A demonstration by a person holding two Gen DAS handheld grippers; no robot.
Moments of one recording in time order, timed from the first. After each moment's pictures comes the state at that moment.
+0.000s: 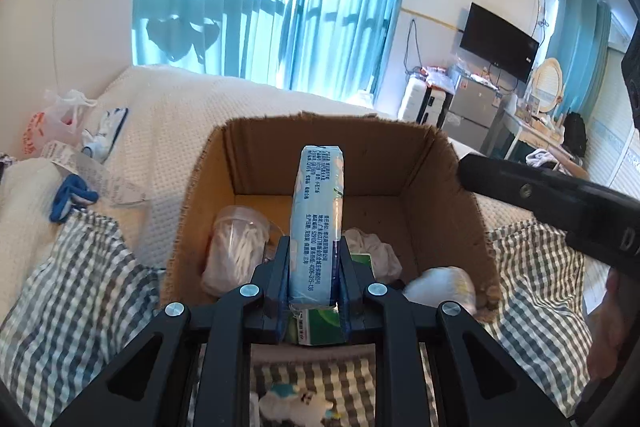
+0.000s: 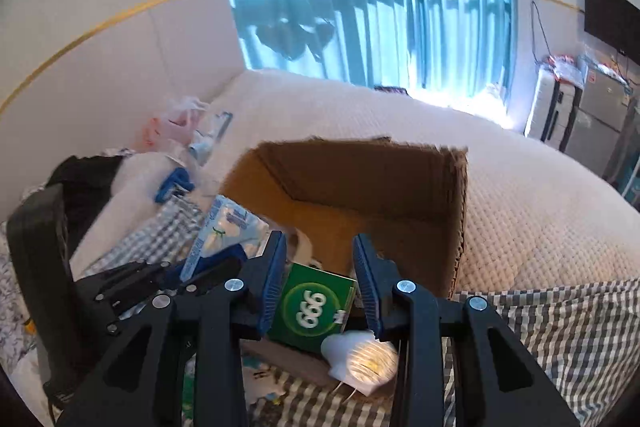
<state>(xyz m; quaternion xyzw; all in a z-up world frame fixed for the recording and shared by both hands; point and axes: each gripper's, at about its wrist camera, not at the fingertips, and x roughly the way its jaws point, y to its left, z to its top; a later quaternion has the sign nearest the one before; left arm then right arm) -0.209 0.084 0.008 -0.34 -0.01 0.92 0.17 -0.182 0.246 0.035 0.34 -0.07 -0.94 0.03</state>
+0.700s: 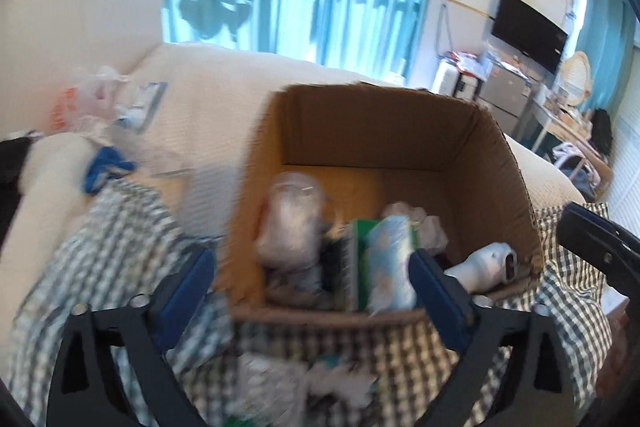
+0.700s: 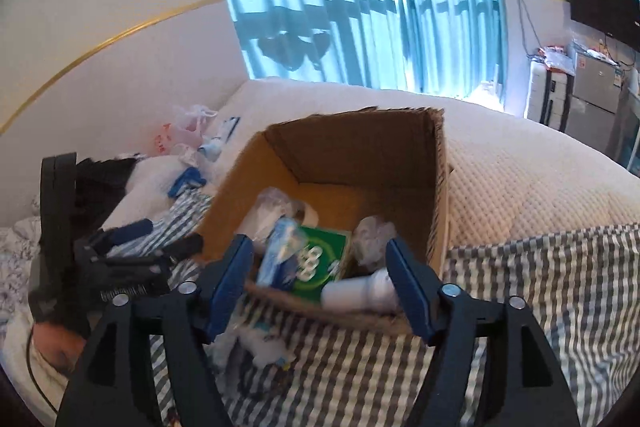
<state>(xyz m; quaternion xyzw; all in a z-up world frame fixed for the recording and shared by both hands) -0.181 0.038 0.008 -0.37 0.00 0.92 0.10 -0.097 0.238 0.026 0.31 -0.10 -0.94 0.04</state>
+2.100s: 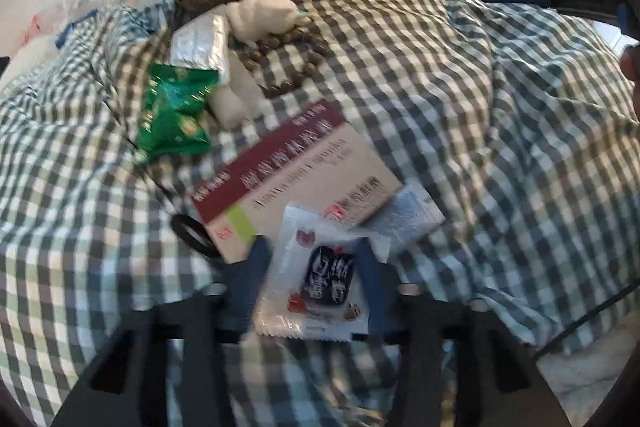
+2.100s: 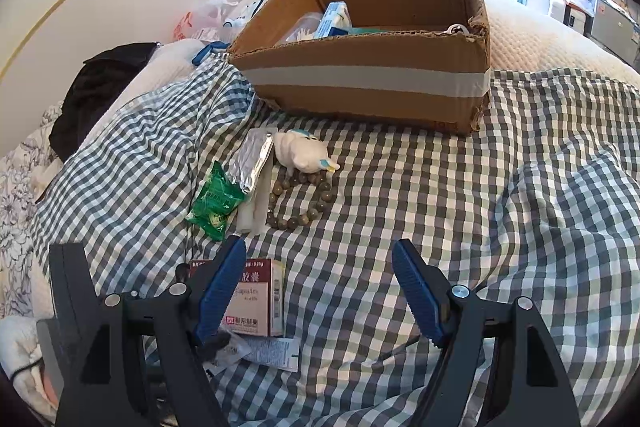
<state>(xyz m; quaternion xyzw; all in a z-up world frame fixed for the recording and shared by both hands) 0.029 0.052 -0.147 -0.54 0.13 0.81 0.17 -0.002 0.180 -0.084 0.45 -0.09 -0.88 0.07</state>
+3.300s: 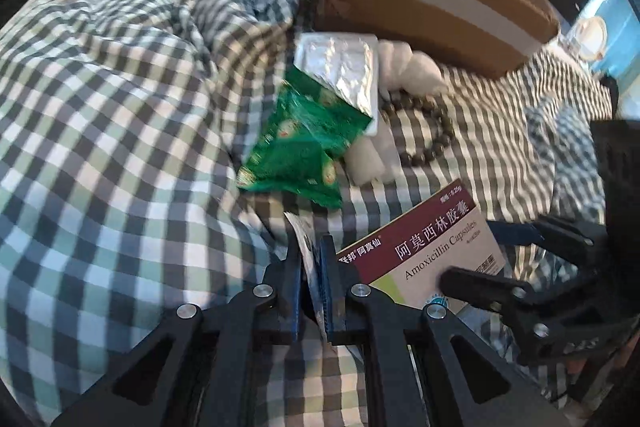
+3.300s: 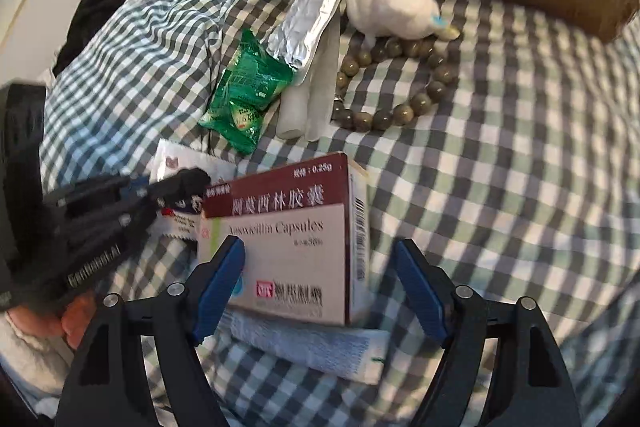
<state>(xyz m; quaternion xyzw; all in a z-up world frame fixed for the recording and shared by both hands) -0.030 -0.032 -0.152 -0.54 -0.01 0.84 0.11 -0.041 0.117 -0.192 0.58 -0.12 -0.79 0.17</state>
